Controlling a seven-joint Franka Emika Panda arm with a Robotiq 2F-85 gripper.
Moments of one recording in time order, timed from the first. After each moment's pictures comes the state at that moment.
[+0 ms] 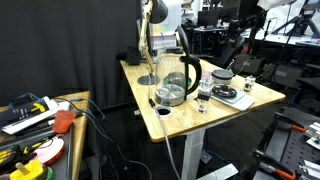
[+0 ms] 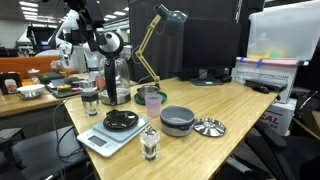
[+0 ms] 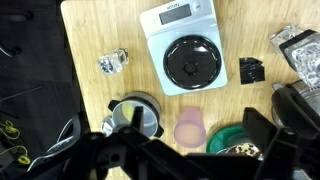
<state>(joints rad) -0.19 -0.48 0.11 -2.64 -0.27 2.24 0.41</state>
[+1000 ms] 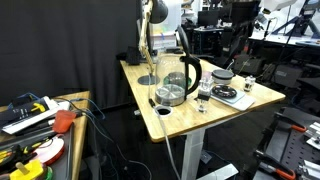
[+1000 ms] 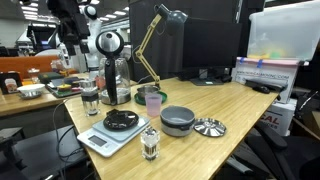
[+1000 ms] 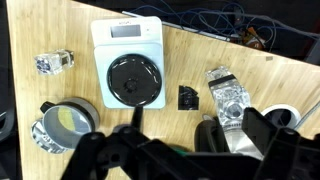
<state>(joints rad) 0.00 -0.46 0.09 -2.66 -0.12 2.24 0.25</state>
